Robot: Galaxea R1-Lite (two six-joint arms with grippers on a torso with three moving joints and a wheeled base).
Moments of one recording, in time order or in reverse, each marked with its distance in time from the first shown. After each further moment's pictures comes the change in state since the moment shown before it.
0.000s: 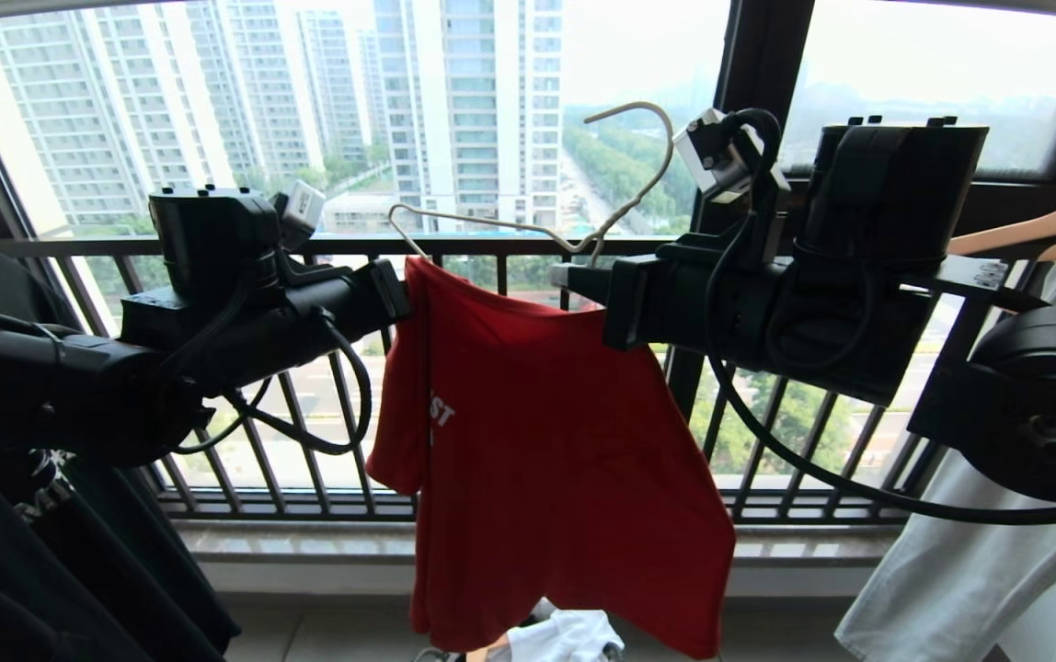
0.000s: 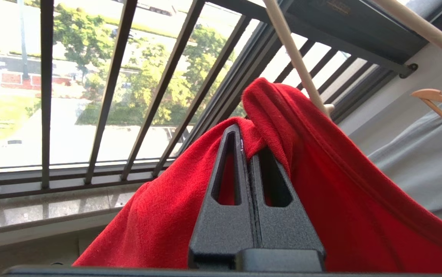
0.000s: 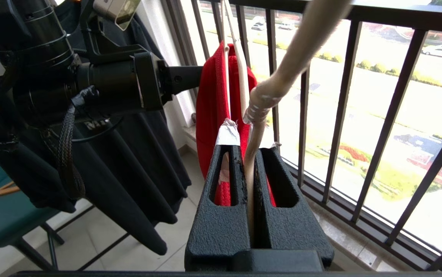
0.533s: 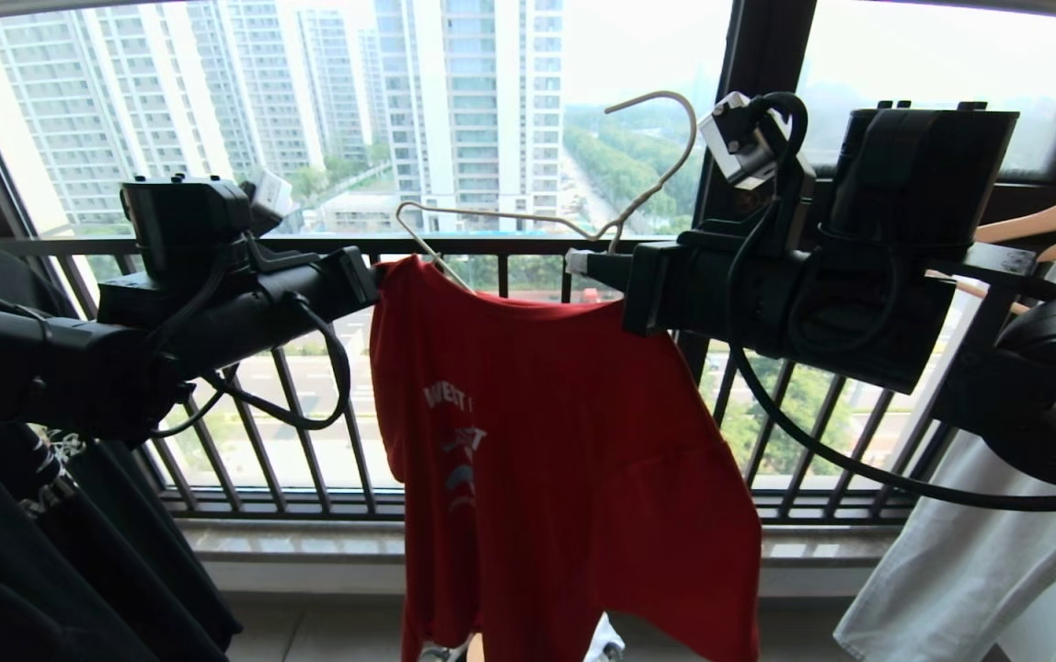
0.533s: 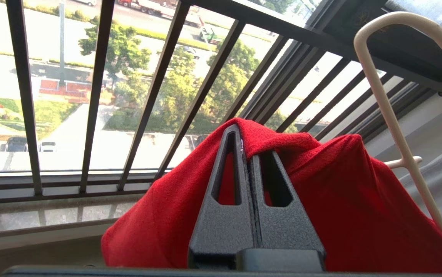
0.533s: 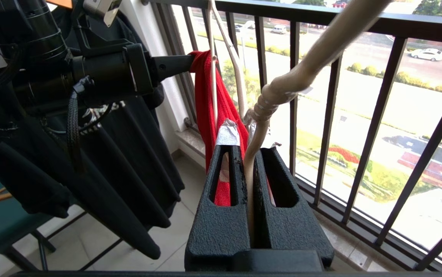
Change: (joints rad) left arm 0.081 0.023 -0.050 0.036 0.020 0.039; right arm -0.035 -0.023 0.000 0.008 0.000 -0.002
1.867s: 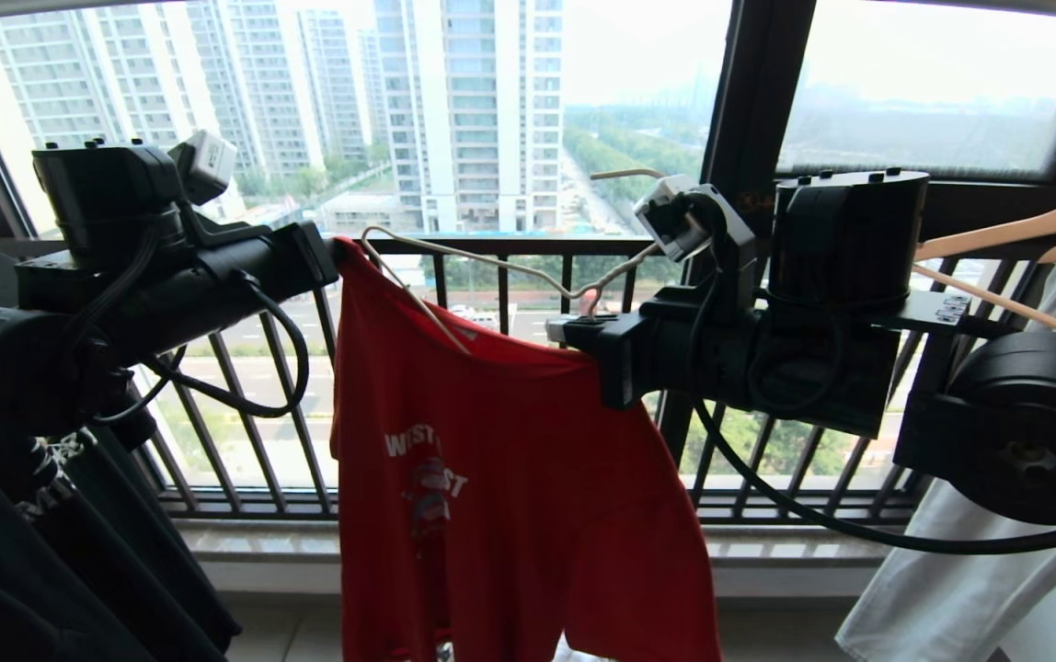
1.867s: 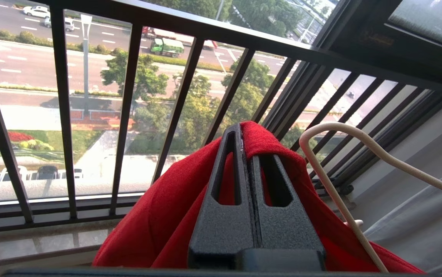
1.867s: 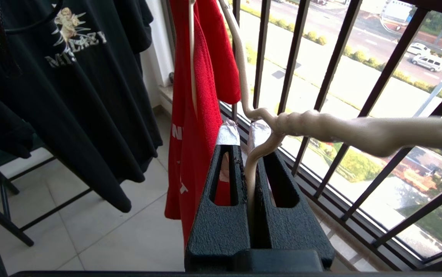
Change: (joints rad) left arm 0.052 -0.079 0.023 -0.005 -0.004 0.084; right arm 0.046 0.034 0.049 0.056 -0.002 -0.176
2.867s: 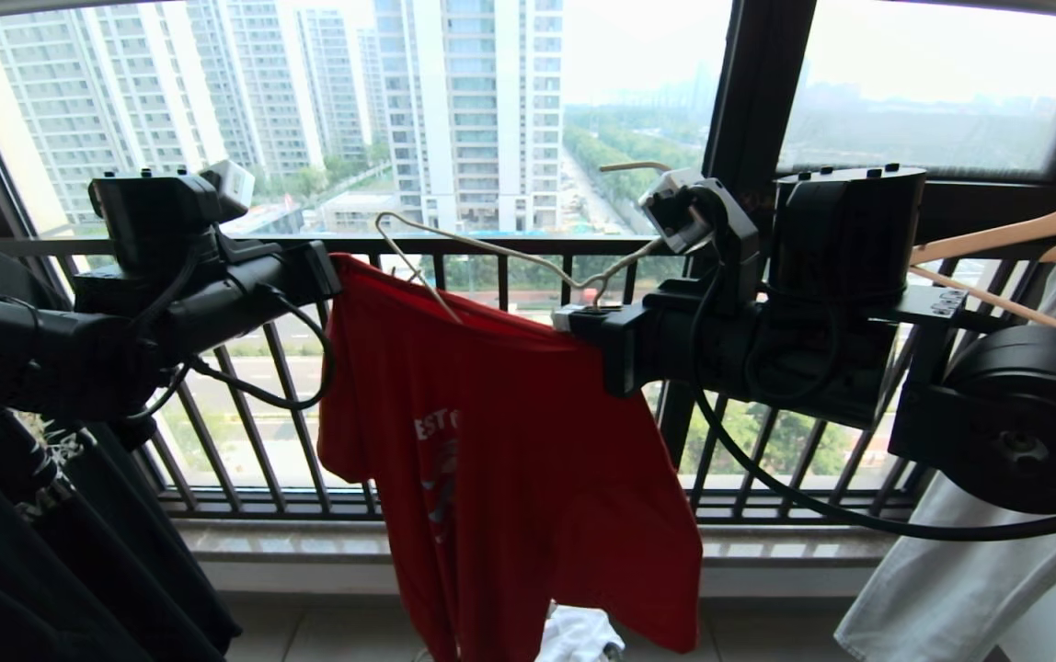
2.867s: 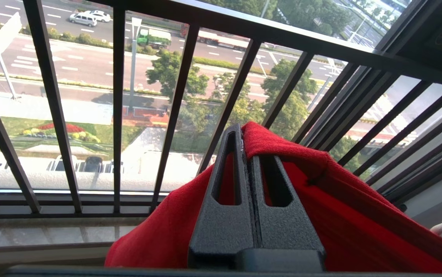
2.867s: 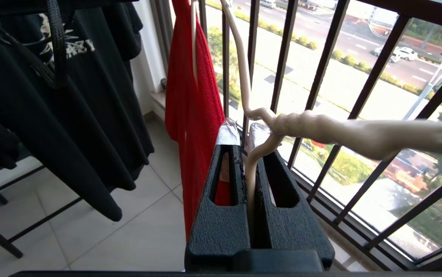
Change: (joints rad) left arm 0.041 0.112 -0.062 -0.004 0.111 0.053; right arm -0.025 0.006 -0.011 -0.003 -0.029 -0.005
